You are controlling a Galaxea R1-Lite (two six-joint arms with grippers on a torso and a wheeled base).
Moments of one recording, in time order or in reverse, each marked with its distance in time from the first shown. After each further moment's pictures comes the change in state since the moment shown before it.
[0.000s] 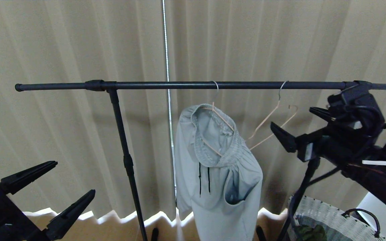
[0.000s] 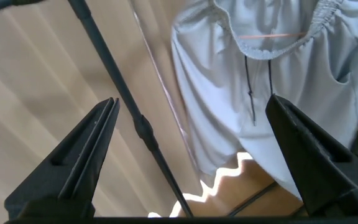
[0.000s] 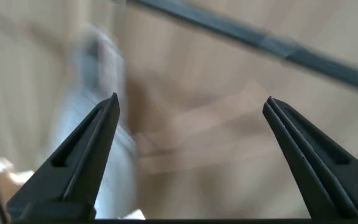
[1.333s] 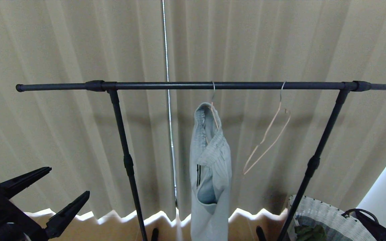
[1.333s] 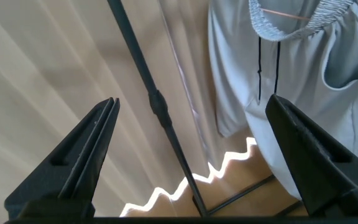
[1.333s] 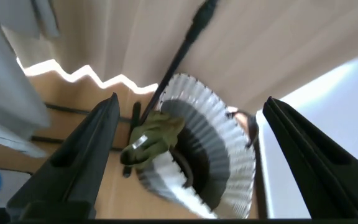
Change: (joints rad) left arm 0.083 0.023 0.009 0.045 0.002 0.007; right arm -0.452 -0.494 0.338 0.600 0.130 -0.084
